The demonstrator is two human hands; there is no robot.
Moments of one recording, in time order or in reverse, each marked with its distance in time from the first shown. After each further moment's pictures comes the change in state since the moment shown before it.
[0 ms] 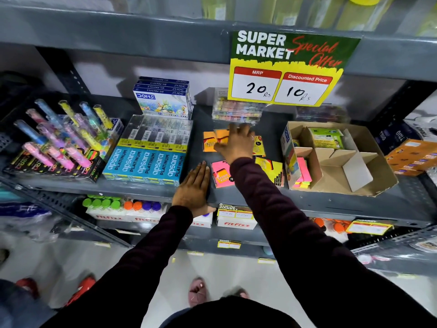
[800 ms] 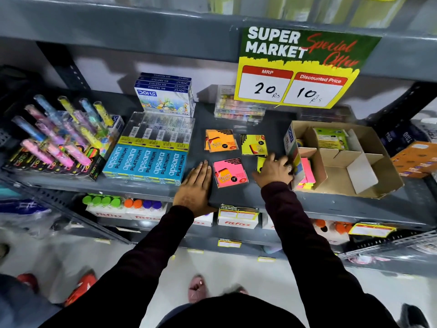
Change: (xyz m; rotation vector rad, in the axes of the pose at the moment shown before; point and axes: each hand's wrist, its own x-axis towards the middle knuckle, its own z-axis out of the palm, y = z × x) left_hand -0.003 -0.001 -0.003 -0.062 0.032 0.006; right_hand -0.049 0.071 -0.007 -0.098 -0.137 0.369
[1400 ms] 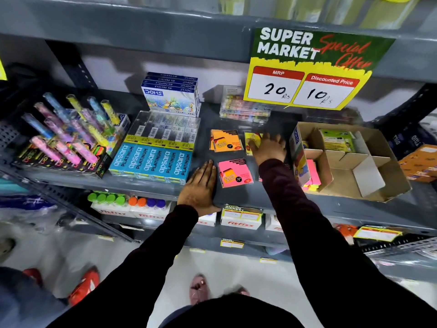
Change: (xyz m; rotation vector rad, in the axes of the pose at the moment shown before) left_hand 0.003 -0.003 0.001 -0.002 -0.050 -0.004; right_hand 0.052 -0.037 -0.008 0.059 0.019 -0.130
